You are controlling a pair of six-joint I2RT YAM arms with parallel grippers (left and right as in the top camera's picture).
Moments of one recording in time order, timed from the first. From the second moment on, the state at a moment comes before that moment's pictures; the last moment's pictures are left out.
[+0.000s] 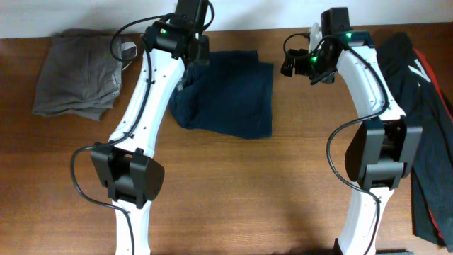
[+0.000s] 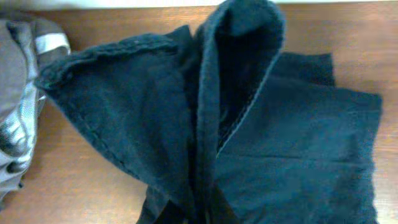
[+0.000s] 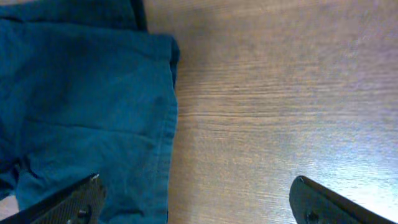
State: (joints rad) left arm -0.36 2.22 2.35 -1.12 -0.21 -0.28; right arm 0.02 2.21 1.99 -0.98 -0.29 0.18
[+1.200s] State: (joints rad) left arm -0.58 2.30 2.35 -0.92 -0.06 -0.28; right arm 0.04 2.30 1.91 -0.91 -0.29 0.24
